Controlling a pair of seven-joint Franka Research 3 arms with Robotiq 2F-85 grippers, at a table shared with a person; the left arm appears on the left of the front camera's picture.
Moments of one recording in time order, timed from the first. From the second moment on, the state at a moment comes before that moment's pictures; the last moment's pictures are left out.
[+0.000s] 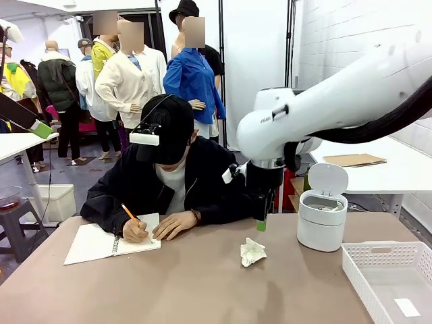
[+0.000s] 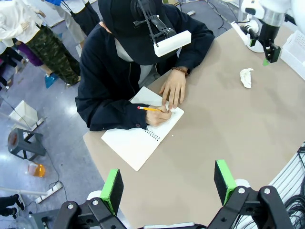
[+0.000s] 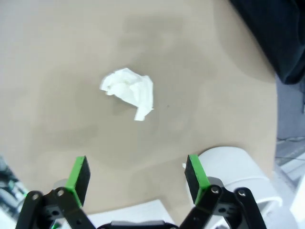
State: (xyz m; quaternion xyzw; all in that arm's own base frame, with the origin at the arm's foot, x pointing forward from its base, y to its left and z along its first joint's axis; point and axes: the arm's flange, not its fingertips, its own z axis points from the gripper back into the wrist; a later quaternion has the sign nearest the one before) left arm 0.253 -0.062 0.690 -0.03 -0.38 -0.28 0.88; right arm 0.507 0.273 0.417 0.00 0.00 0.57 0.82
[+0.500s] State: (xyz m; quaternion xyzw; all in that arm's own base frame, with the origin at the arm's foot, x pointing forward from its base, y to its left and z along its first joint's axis) left arm 0.253 -0.062 0.690 -0.03 -0.38 -0.28 0.88; right arm 0.536 0.295 0.355 0.00 0.03 0.61 0.79
